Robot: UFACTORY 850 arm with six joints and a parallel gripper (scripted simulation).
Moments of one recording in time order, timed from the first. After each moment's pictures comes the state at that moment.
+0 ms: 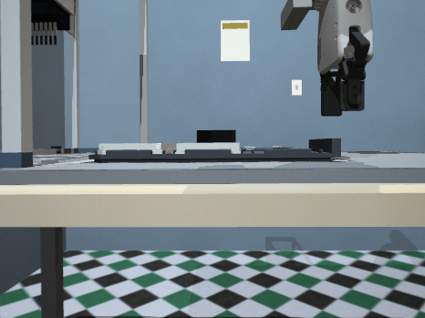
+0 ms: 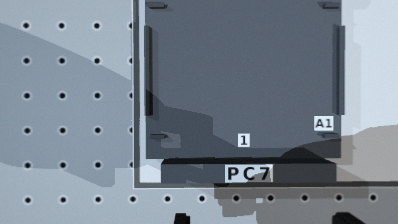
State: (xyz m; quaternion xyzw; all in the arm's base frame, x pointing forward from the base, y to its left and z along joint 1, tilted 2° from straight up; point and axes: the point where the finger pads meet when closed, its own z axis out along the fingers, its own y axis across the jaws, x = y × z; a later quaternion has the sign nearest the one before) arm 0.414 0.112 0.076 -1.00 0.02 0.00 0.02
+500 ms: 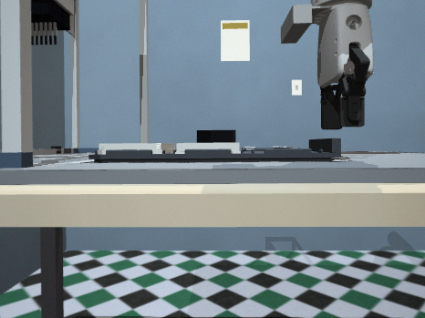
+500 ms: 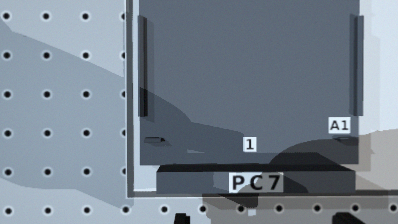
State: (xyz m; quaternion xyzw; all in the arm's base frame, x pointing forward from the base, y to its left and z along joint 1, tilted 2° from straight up) arm 0.415 0.113 0.054 -1.00 0.02 -0.01 0.02
